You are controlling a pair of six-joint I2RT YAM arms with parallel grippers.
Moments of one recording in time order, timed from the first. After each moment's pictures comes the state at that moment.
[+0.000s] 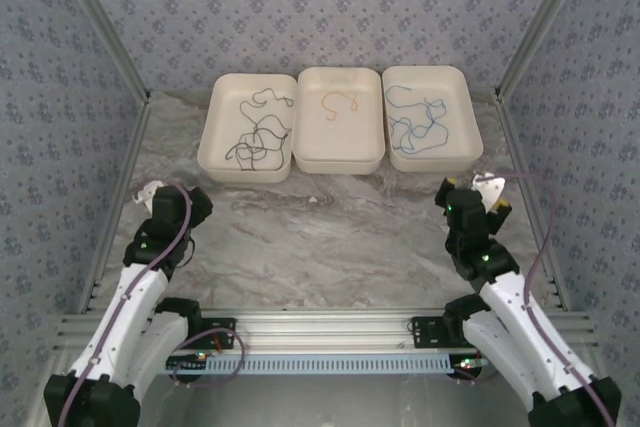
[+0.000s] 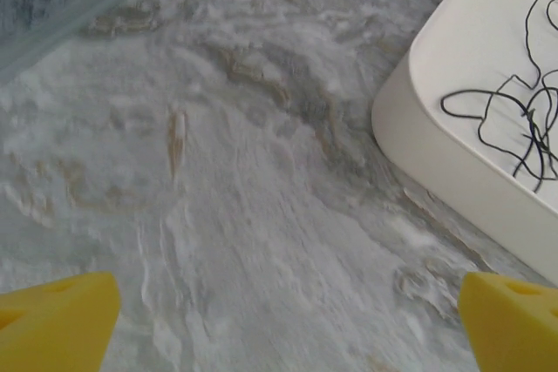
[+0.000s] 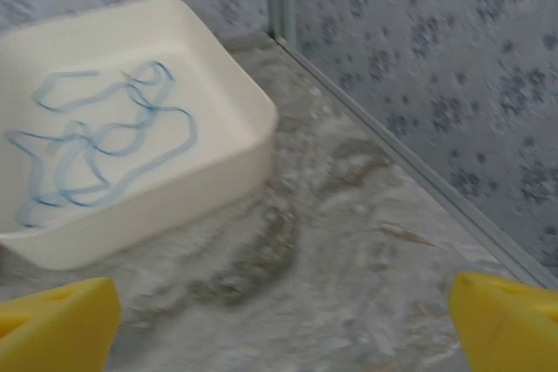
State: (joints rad) left arm -0.16 0.75 0.53 -0.48 -0.40 -0.62; right arm 0.27 0.64 0.43 -0.28 0.71 0.34
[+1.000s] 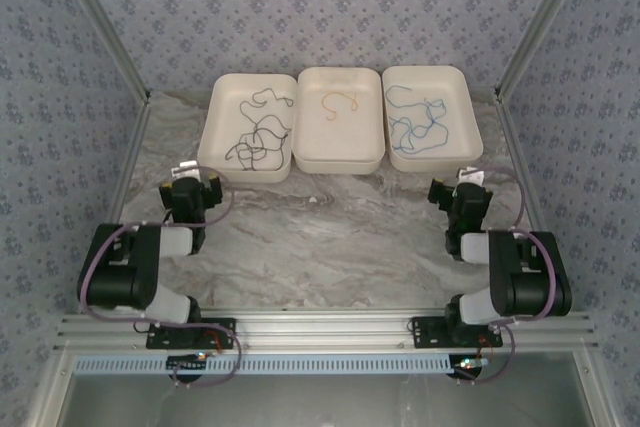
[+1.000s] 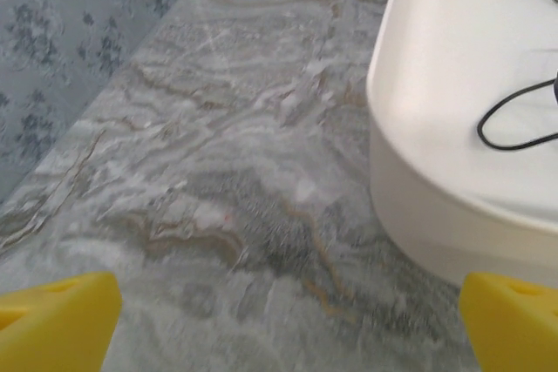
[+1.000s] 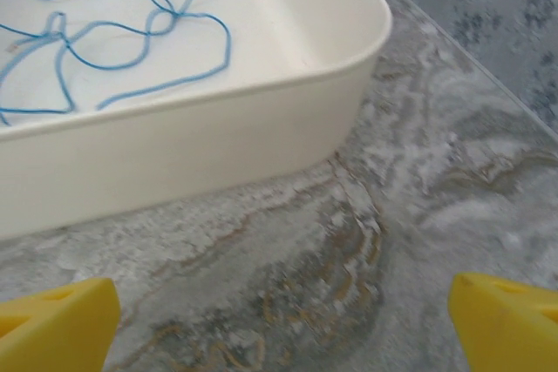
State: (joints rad) left arm -0.07 1.51 0.36 0.71 -0.34 -0.05; right arm -0.04 1.44 0.29 0.73 0.22 0.08
